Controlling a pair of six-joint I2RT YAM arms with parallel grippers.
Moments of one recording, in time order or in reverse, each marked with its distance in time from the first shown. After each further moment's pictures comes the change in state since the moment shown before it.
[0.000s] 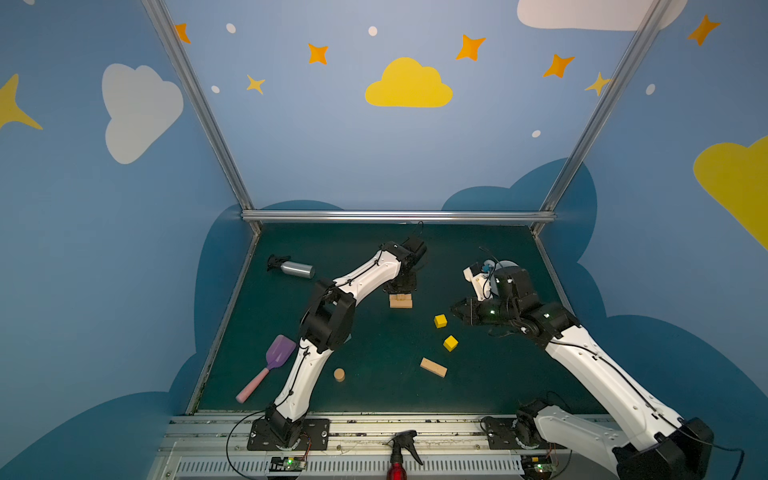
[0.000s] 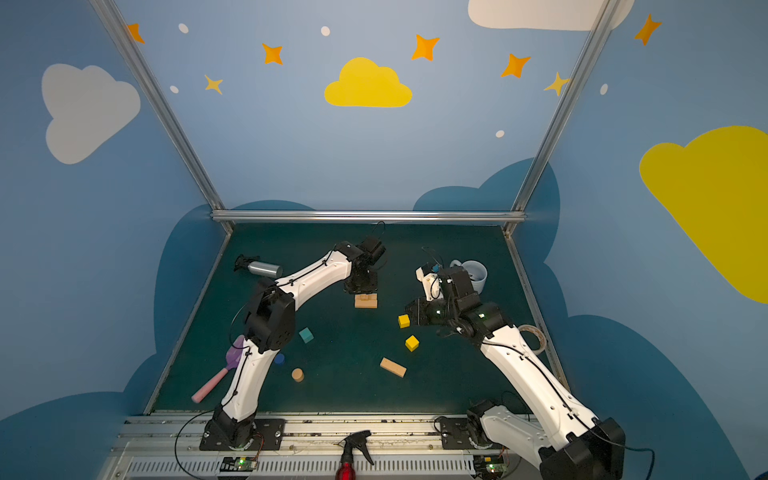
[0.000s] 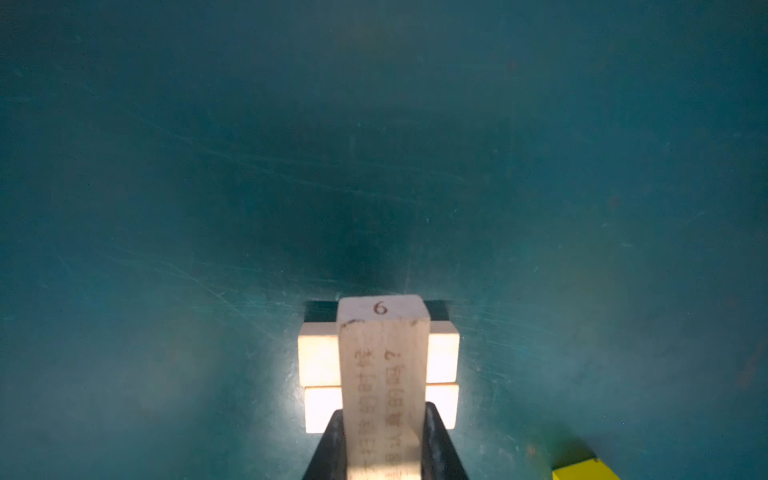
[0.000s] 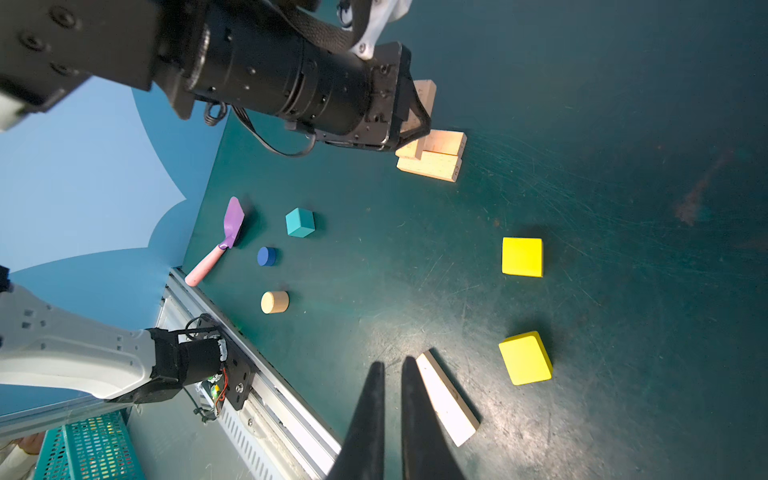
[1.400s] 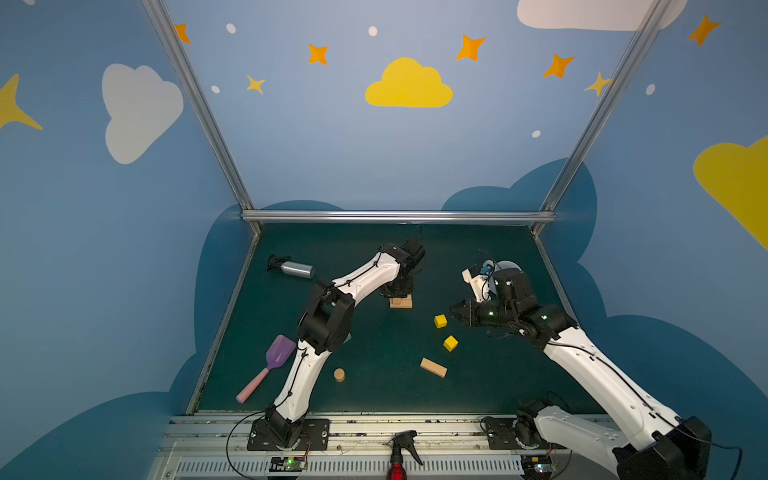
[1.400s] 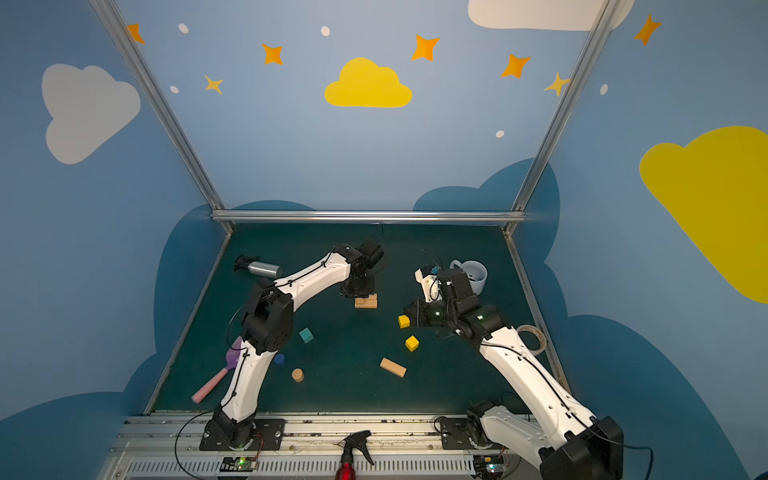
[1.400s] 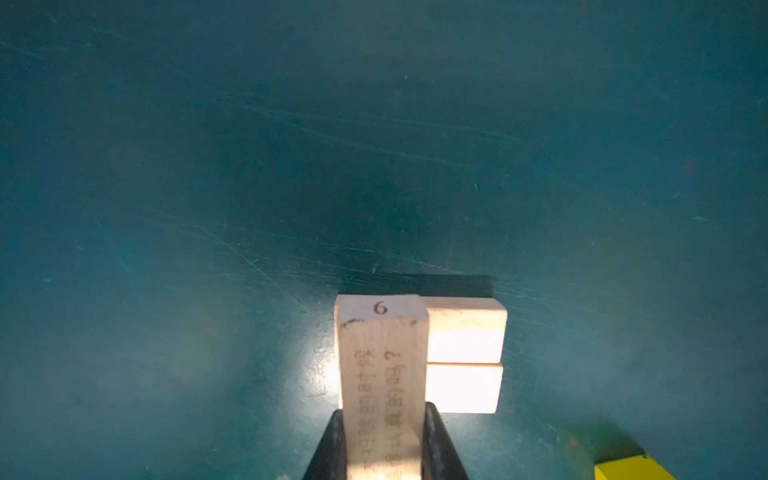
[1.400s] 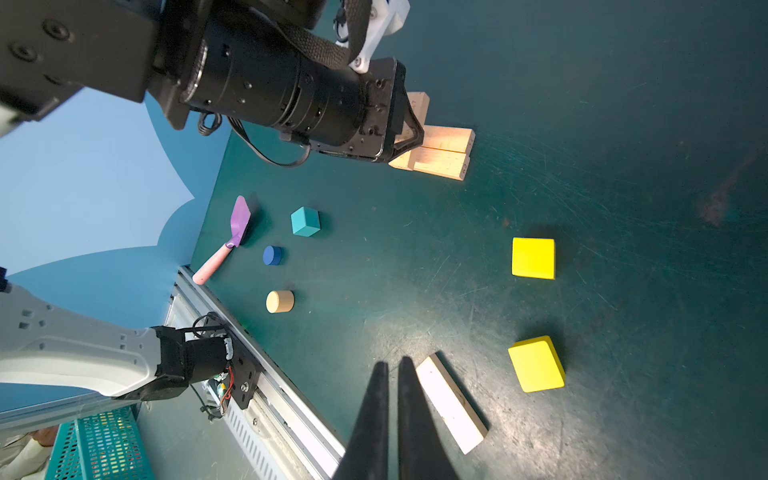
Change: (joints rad) left arm -0.001 -0.028 -0.053 -0.021 -0.026 -0.008; right arm 0.000 -0.003 -0.036 0.045 -0.022 0.016
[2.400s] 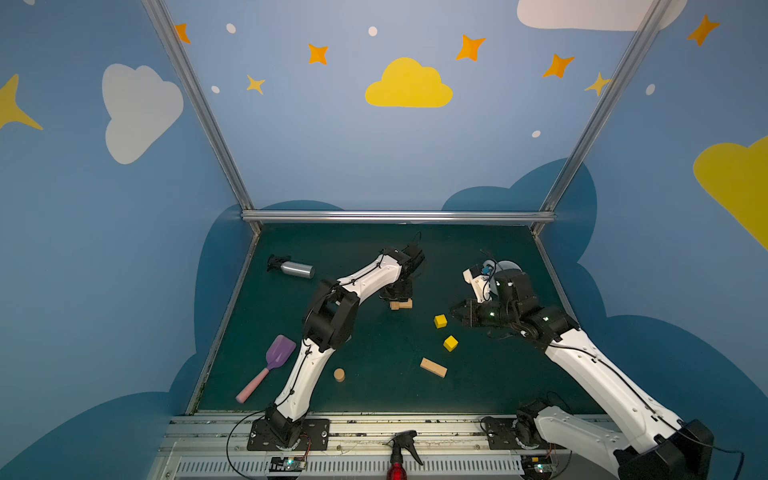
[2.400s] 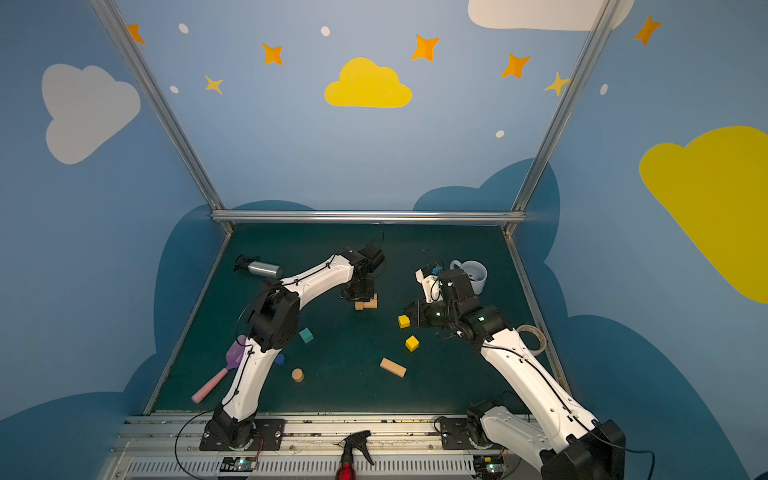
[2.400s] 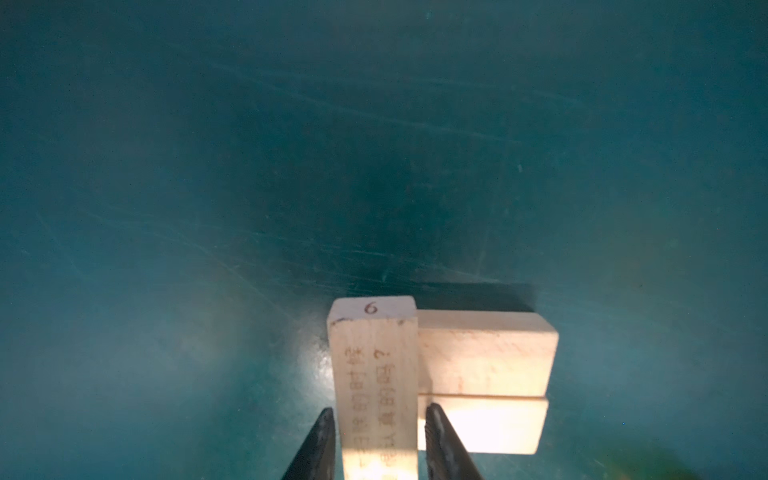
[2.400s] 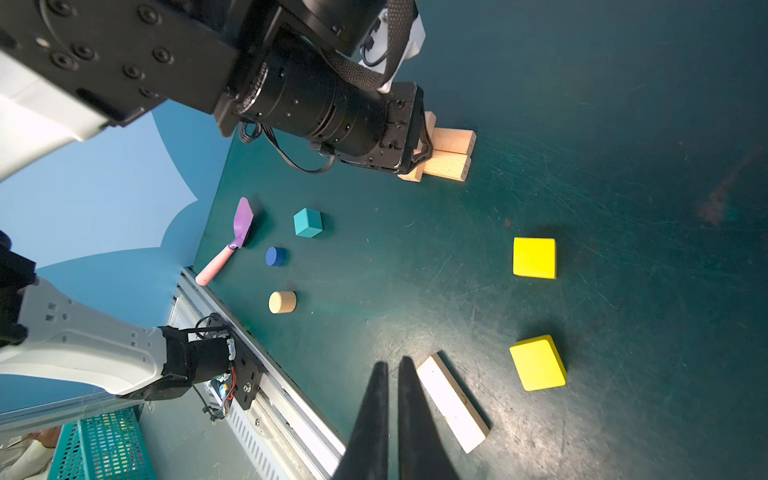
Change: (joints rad) left arm 0.004 0.052 0.002 -0.003 0.005 0.019; right arm 0.000 -0.016 -0.003 0.000 0.000 0.005
